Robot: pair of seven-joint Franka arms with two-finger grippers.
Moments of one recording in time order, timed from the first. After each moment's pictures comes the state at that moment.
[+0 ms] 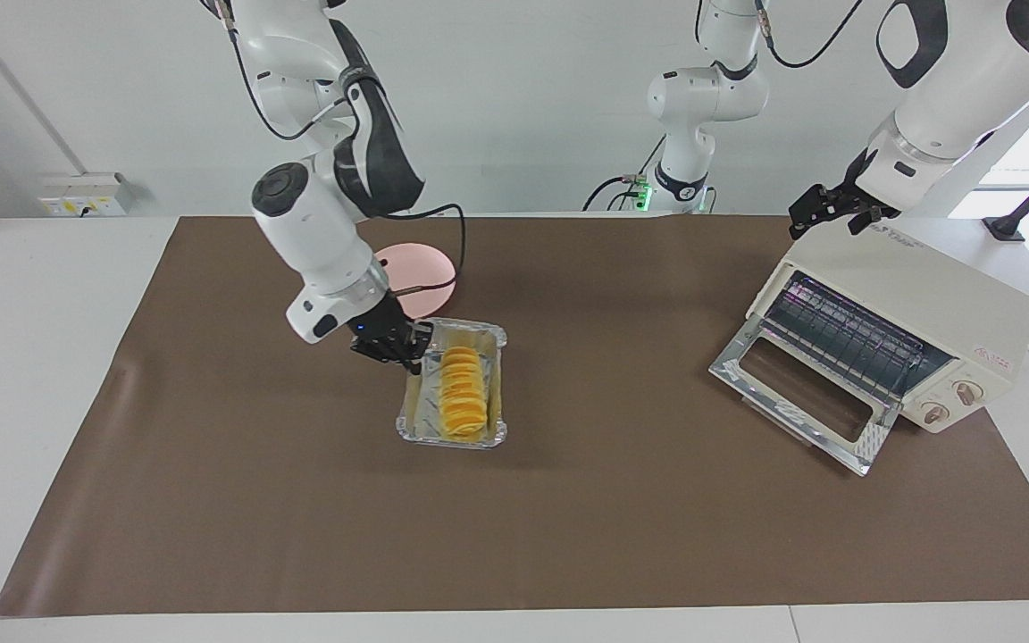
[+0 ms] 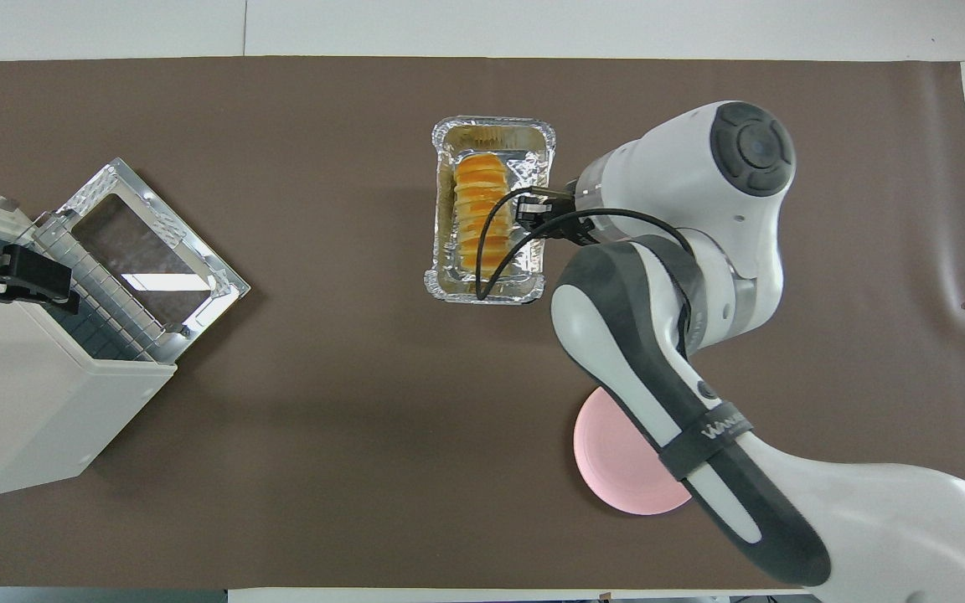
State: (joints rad) left arm -0.02 0.00 -0.01 -1.59 -0.02 1.39 -0.06; right arm 0.36 0.36 0.08 -1.65 0.30 2.20 0.45
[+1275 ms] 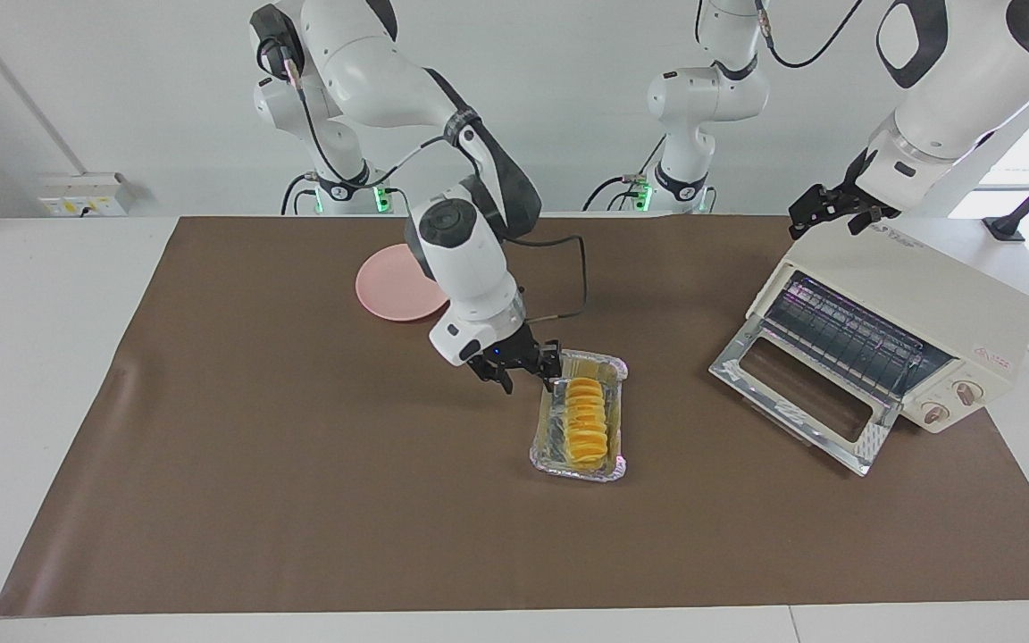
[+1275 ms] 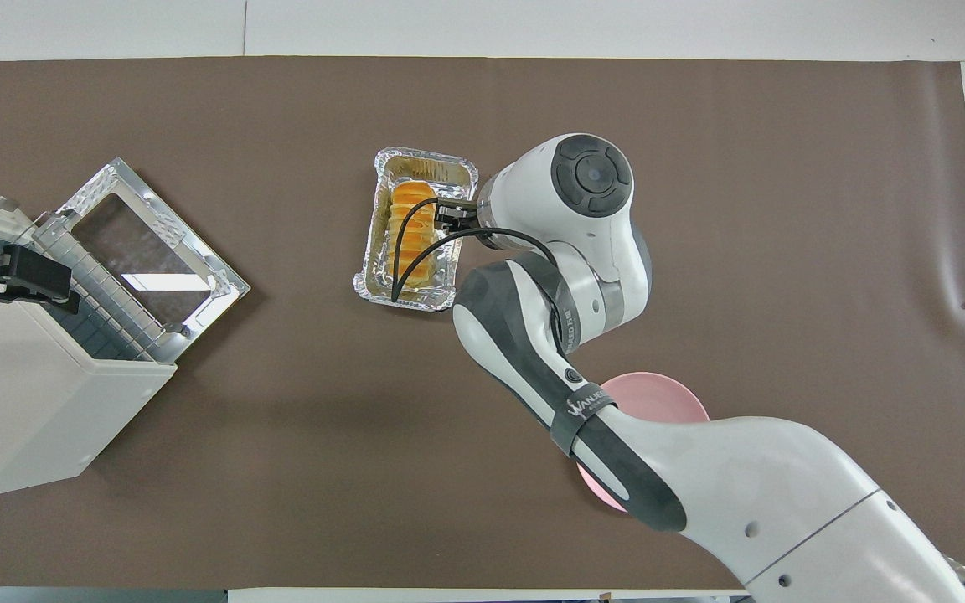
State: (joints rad) left arm -0.02 0.00 -0.01 -1.59 -0.02 1.39 -0.06; right arm 0.43 0.46 0.05 -1.52 0.21 2.22 0.54
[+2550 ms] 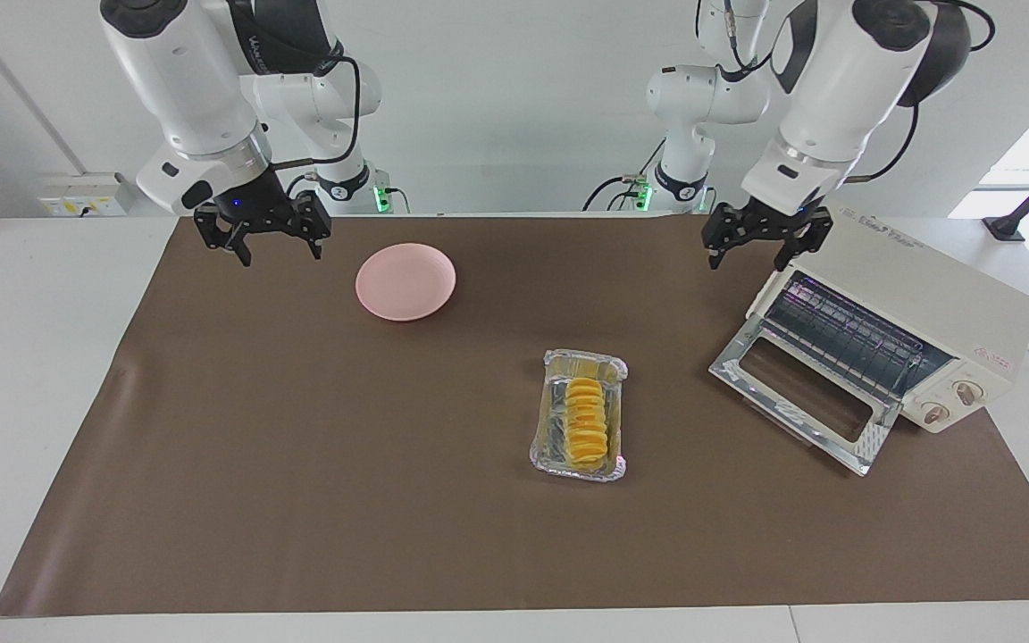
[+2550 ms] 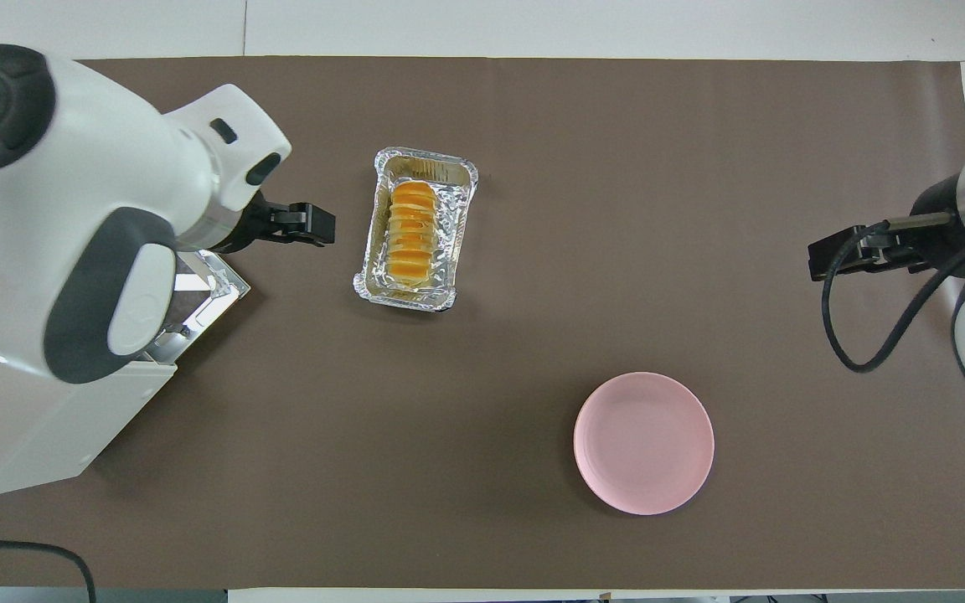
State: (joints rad) left arm -0.39 0.16 -0.05 -1.65 -0.03 1.91 -0.28; right arm 0.01 -0.01 0.05 -1.62 0.00 1.55 0.03
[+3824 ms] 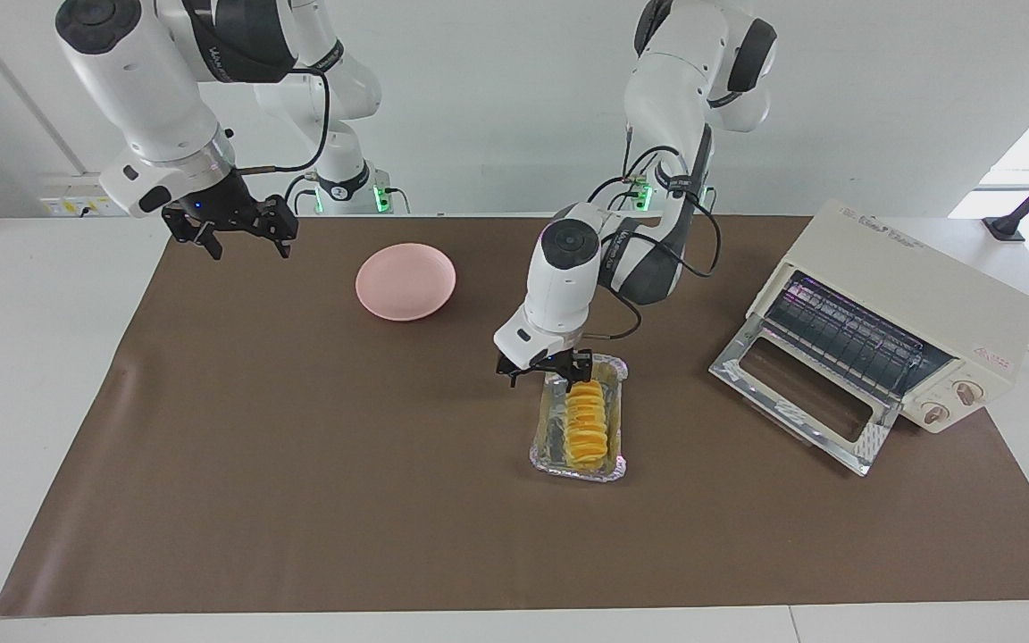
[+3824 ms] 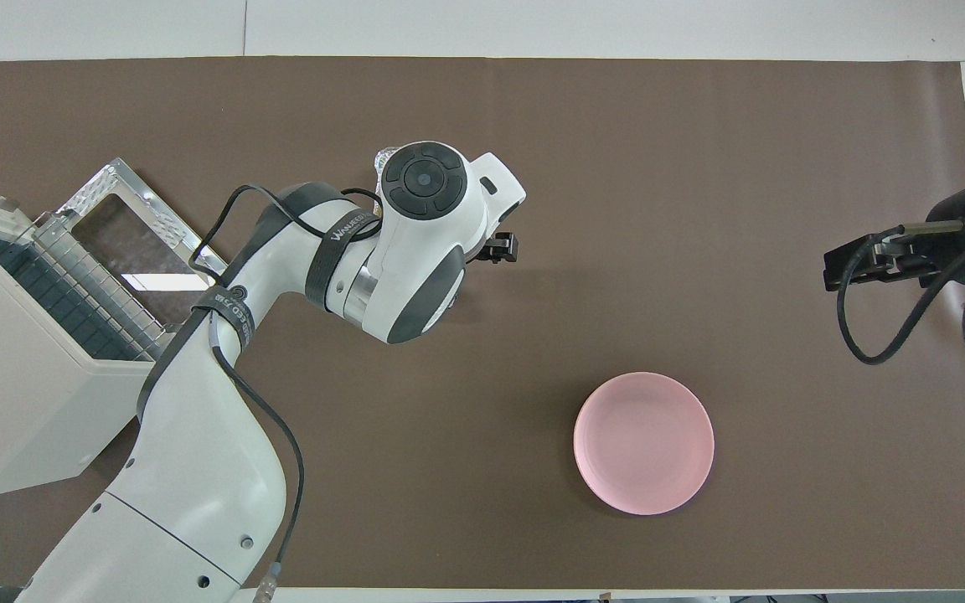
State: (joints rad) left arm -0.61 0.56 -0.04 -1.50 -0.02 2.12 -0.45; right arm -0.02 -0.01 0.05 -1.67 0.00 1.55 0.03
